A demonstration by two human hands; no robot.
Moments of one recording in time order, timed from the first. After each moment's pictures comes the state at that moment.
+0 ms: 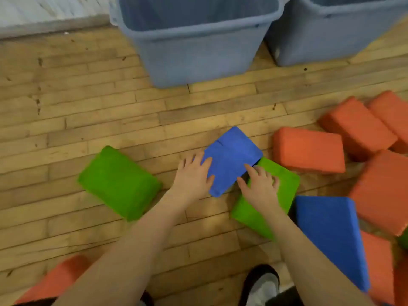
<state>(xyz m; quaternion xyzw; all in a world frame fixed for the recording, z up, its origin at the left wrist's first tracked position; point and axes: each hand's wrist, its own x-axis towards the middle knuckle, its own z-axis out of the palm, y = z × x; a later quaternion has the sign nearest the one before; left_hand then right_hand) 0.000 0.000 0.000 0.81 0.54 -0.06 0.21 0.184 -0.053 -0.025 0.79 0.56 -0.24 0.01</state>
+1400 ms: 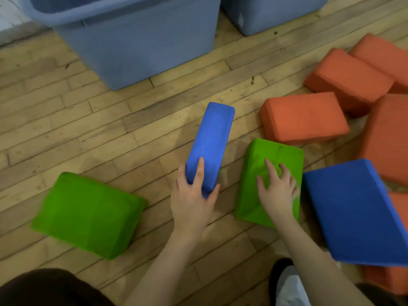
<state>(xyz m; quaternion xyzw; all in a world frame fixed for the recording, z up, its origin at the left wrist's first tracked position) 0.019 -0.042 -0.077 0.76 0.59 0.14 0.22 0.202 -0.092 -0.101 0.90 0.37 -0.17 -0.12</state>
